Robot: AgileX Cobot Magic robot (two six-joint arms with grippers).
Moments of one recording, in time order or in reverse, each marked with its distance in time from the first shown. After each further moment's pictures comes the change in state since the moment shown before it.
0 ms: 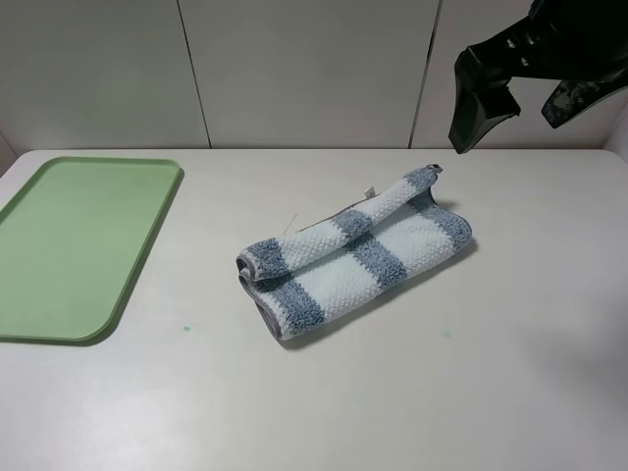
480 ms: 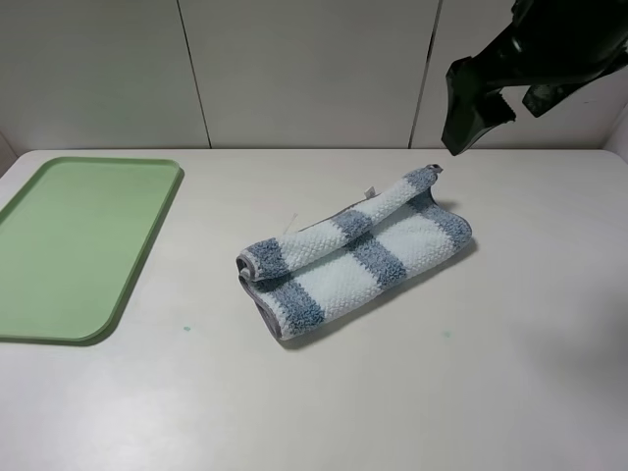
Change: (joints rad) left arm 0.212 0.000 0.000 0.000 0.000 0.000; right arm 0.000 0.048 0.010 -0.008 -0.082 -0.169
